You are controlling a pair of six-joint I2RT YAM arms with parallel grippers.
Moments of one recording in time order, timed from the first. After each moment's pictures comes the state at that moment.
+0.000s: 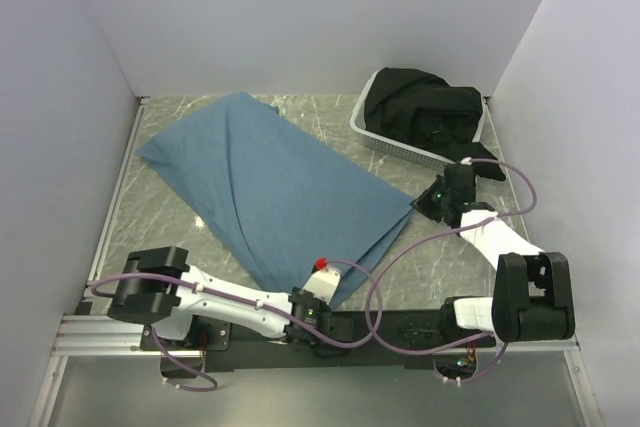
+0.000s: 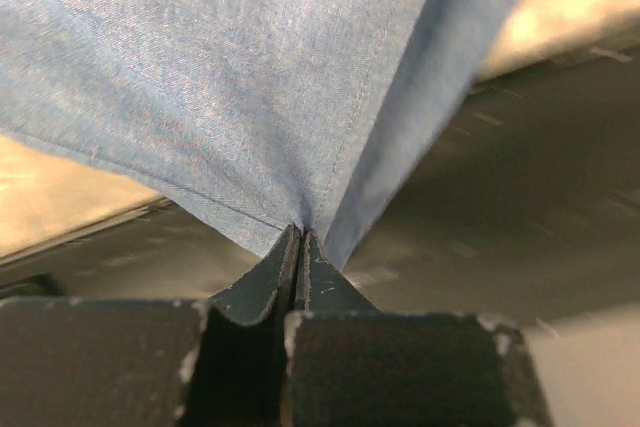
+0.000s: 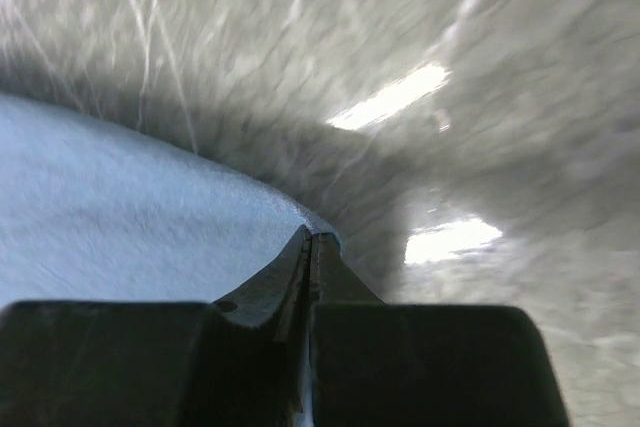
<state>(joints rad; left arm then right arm) -1.68 1.63 1.04 -0.97 -0.54 -1.29 0.03 1.28 0.59 -0.12 -0.10 0.76</state>
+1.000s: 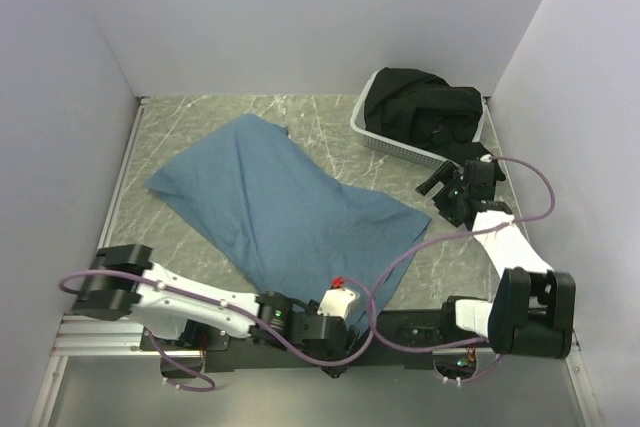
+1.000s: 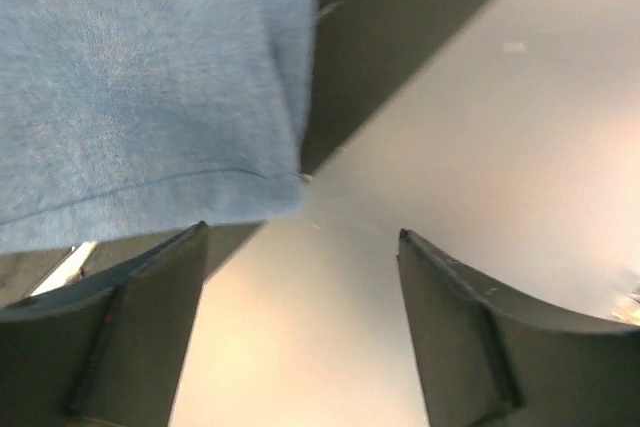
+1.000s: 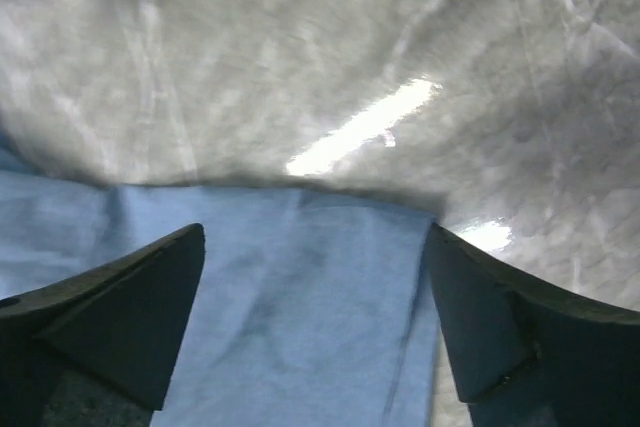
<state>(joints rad) -1.72 1.46 0.85 -0.41 -0.16 -1.09 -0.11 1.23 0.64 -0.24 -0.14 0.70</state>
